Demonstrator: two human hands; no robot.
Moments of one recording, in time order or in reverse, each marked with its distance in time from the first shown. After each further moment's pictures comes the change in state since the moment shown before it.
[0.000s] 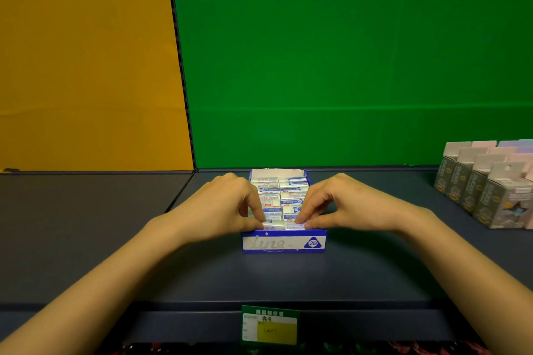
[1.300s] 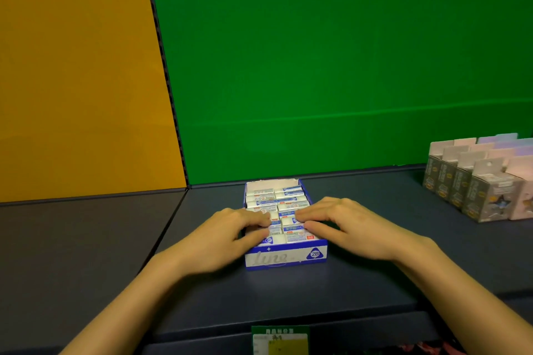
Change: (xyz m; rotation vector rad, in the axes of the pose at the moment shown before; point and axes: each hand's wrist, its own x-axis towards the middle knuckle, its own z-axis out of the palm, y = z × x) left_hand -0.003 -0.004 0.014 -0.096 -0.078 0.044; right_hand -0.014 0.000 0.020 -0.237 0.085 0.158
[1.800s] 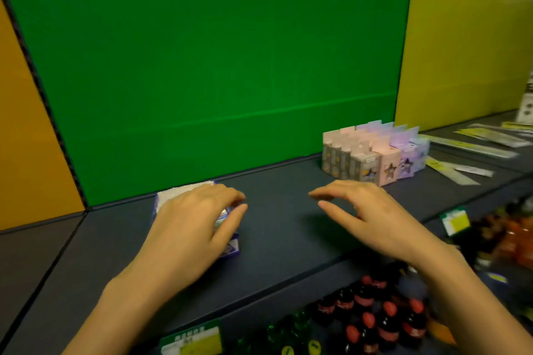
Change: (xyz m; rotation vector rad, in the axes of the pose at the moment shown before) left_hand 0.014 0.088 0.009 0.205 0.482 0.278; right_hand -0.133 0.016 -0.039 -0.062 0.373 0.406
